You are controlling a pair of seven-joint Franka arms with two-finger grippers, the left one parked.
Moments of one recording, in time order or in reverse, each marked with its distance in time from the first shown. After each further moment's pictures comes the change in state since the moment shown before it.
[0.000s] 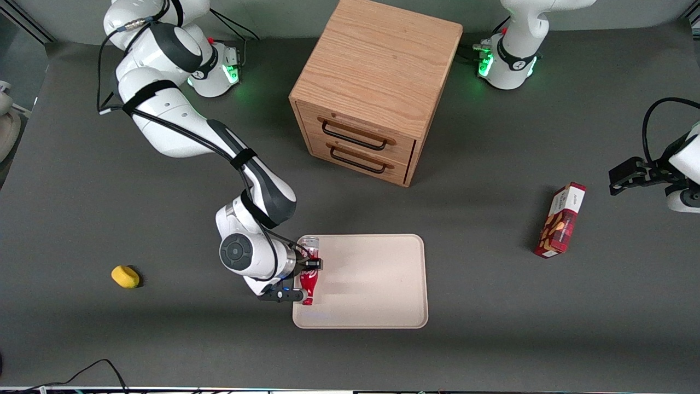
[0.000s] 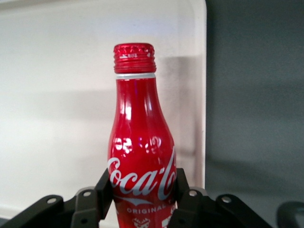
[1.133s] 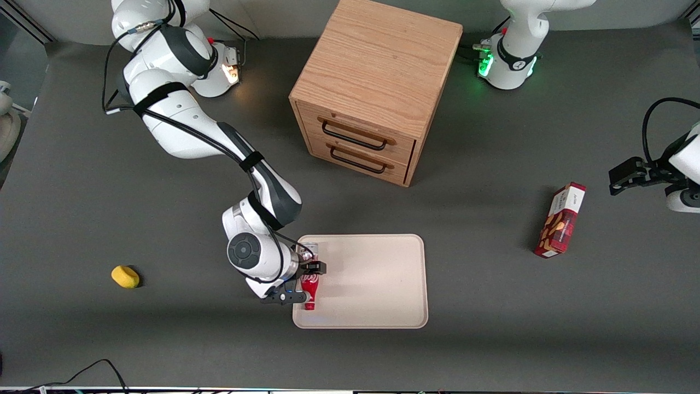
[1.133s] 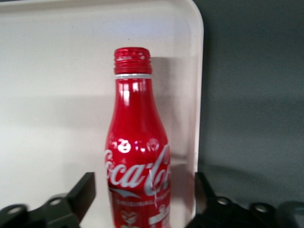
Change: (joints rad) arm 0.060 0.013 -0.083 0.029 0.001 0.025 -0.039
